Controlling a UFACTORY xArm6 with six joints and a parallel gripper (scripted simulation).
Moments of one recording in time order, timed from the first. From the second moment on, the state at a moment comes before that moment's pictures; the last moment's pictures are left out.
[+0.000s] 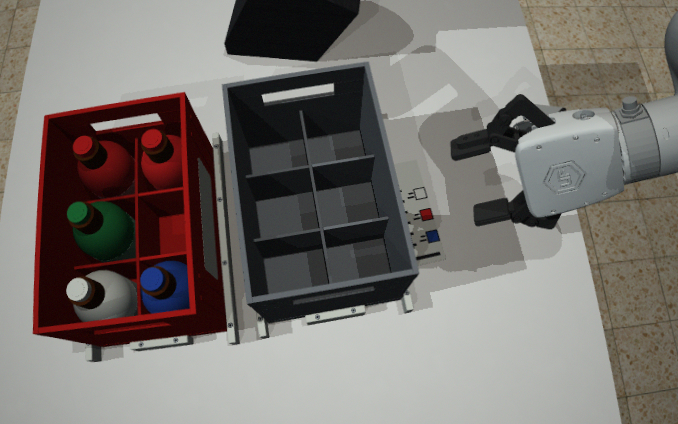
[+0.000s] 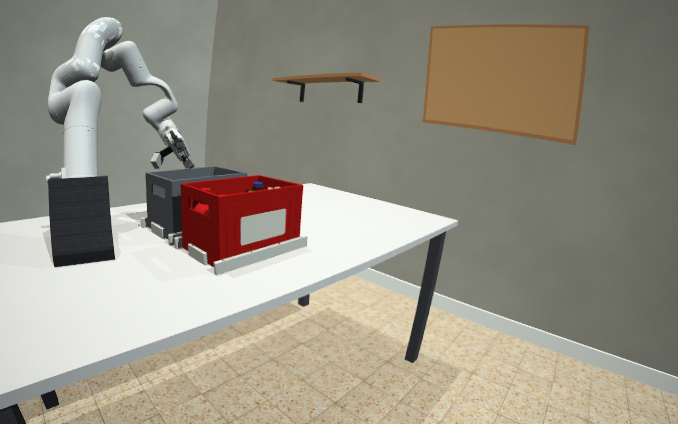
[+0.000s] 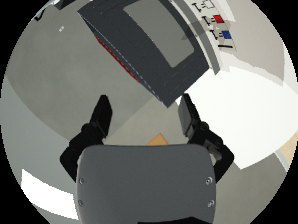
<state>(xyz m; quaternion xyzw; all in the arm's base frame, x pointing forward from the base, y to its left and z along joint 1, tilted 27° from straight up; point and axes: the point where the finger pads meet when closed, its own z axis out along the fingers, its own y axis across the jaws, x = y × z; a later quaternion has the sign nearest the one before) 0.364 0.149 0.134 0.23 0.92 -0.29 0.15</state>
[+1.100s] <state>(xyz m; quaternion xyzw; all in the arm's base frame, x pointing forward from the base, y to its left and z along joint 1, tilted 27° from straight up) 0.362 0.119 0.192 0.23 0.92 -0.29 0.15</state>
